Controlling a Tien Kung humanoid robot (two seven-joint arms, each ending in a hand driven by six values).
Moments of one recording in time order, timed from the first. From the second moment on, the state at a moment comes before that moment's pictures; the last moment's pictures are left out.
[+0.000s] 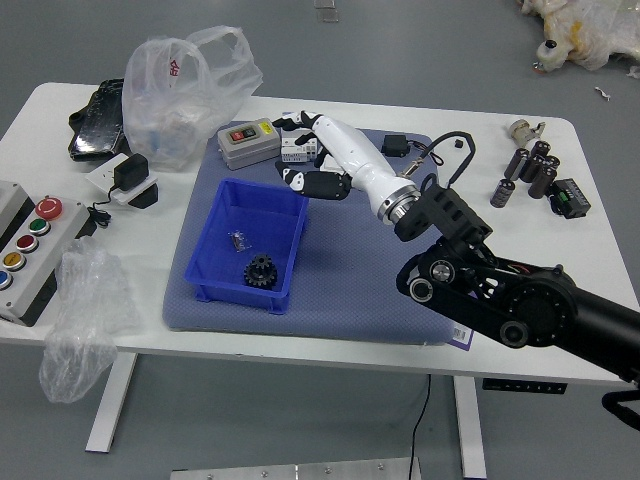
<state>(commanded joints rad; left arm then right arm) -0.14 0.18 -0.83 -0.31 0.70 0.09 0.25 0.76 -0.24 0.52 1.29 -1.37 -0.45 -0.08</state>
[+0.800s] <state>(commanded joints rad) -0.14 0.18 -0.83 -0.31 0.70 0.09 0.25 0.43 -0.27 0.84 1.19 -0.83 -0.26 0.36</state>
